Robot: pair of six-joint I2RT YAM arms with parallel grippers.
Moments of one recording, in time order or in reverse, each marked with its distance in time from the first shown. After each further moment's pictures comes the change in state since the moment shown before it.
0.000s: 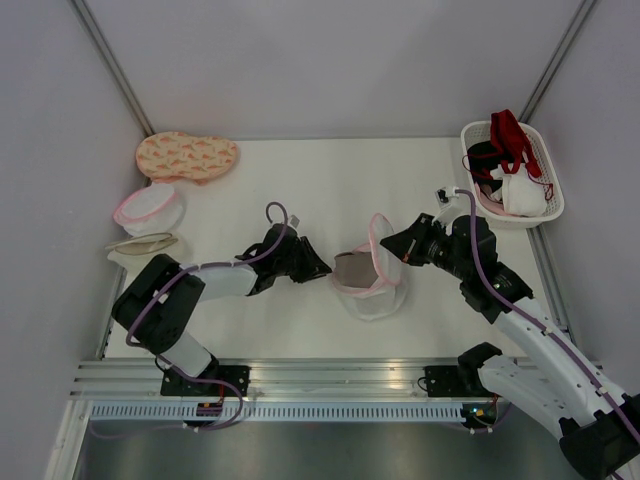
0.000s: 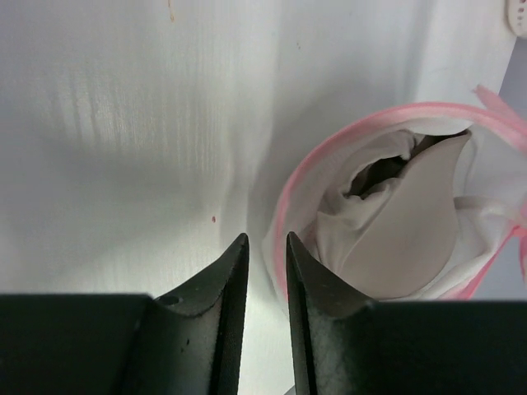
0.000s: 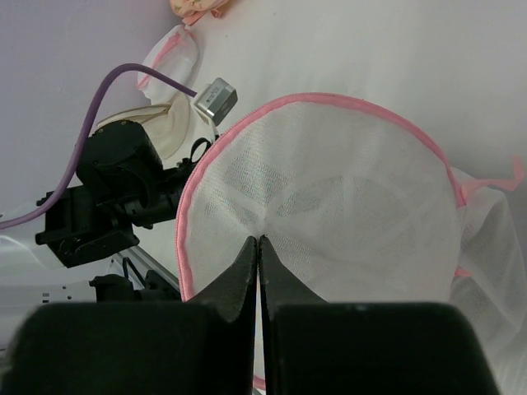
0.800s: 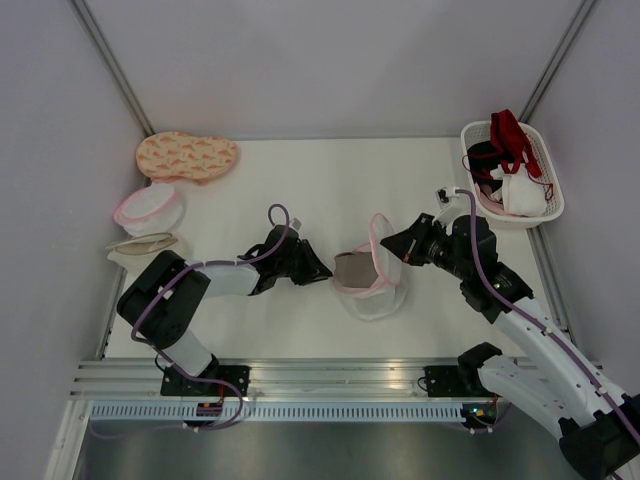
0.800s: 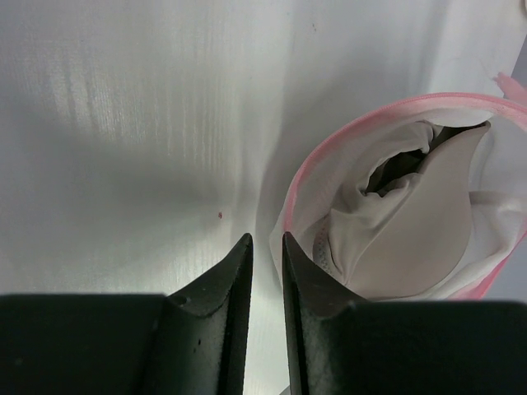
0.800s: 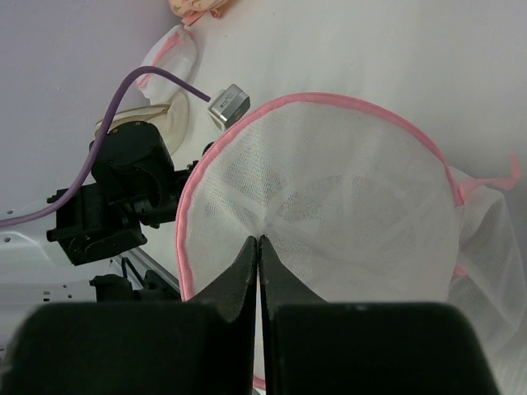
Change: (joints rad) left arm 0.000 0.023 0.000 0.001 0.025 -0.013; right arm -0.005 0.000 -0.001 0.000 -0.003 -0.005
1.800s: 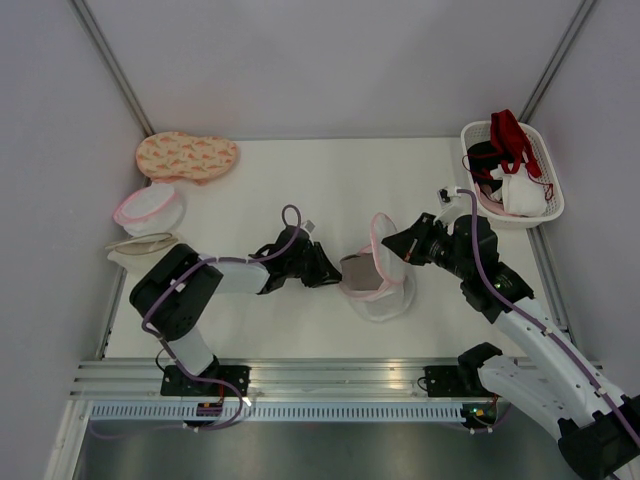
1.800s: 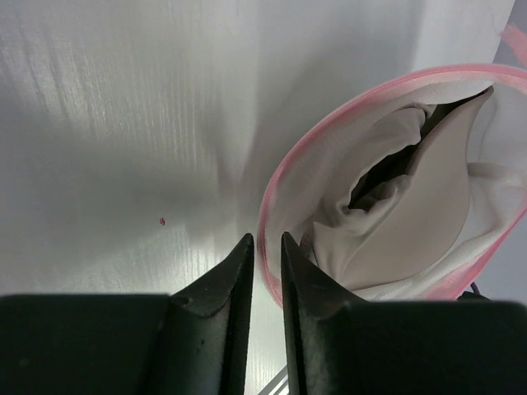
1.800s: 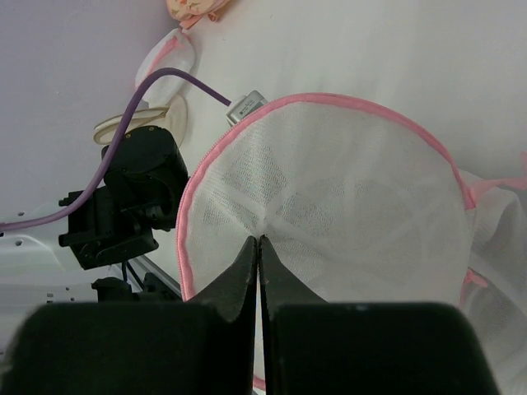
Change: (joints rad) left arm -0.046 0.070 0.046 0.043 0.057 -0.022; right arm -0.012 -0.001 -0.002 0.000 -0.005 0.000
